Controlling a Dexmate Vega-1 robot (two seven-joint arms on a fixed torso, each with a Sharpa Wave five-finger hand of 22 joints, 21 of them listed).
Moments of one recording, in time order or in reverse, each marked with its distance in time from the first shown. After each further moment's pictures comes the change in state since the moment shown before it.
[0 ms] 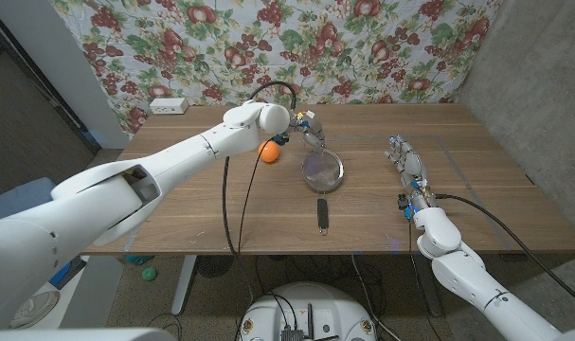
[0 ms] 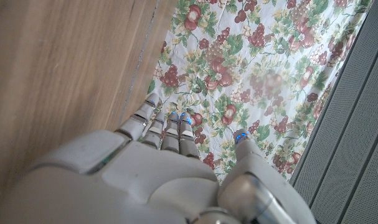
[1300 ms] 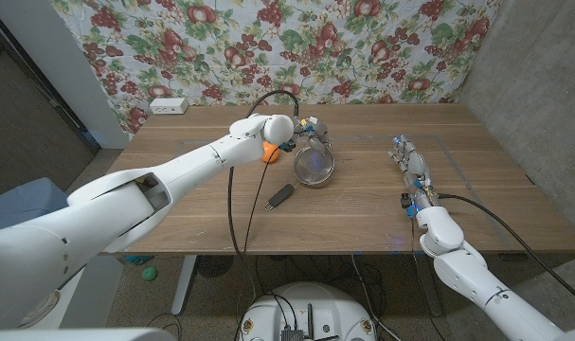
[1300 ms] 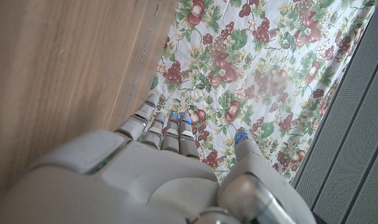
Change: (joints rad) left arm 0.044 -0.049 -0.008 0.078 -0.038 -0.025 0.171; left_hand 0.325 0.103 0.009 -0.010 0.025 0.327 0.041 0.163 0.077 0.172 -0.031 0.000 0.010 0.120 -0.002 0.013 0.000 0.098 -0.023 0.038 0.005; right arm 0.018 -0.002 0.008 0.034 0.020 0.004 0.017; right_hand 0.000 0.000 0.000 0.000 0.000 0.000 0.000 0.000 0.000 0.000 0.000 0.000 0.000 0.000 0.000 0.000 -0.005 0.007 0.007 -0.011 0.000
